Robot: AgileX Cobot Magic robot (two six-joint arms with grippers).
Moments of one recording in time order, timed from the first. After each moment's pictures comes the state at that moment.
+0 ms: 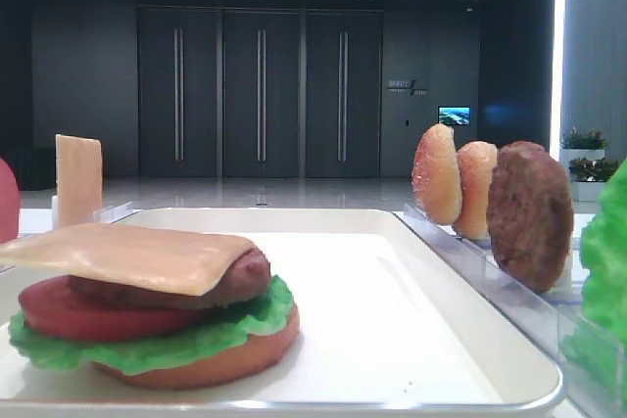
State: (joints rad) left arm -0.02 0.68 -0.73 0.08 1.21 -0.06; right arm -0.03 -0.01 -0.51 0.00 1.13 0.03
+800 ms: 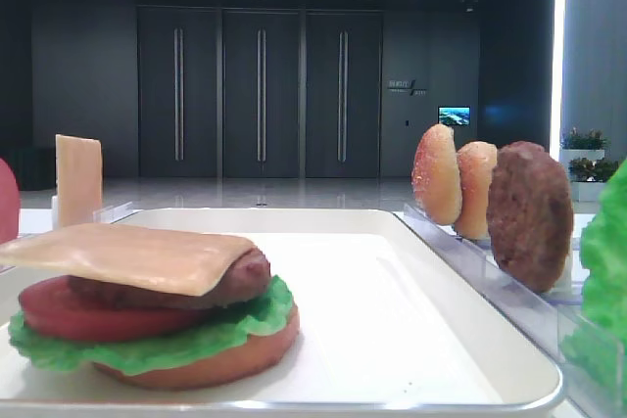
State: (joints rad) left arm -0.02 -0.02 -0.50 0.06 1.16 -0.06; right arm -0.03 -0.01 -0.51 0.00 1.13 0.03
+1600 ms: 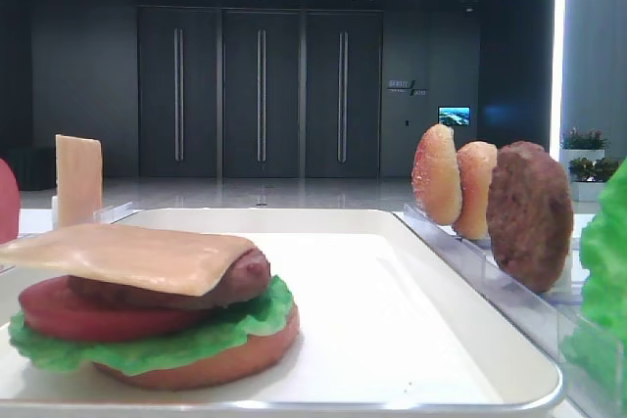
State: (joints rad) left arm -0.02 -0.02 -0.48 0.05 1.11 -0.06; right arm -0.03 -0.01 -0.51 0.00 1.13 0.03
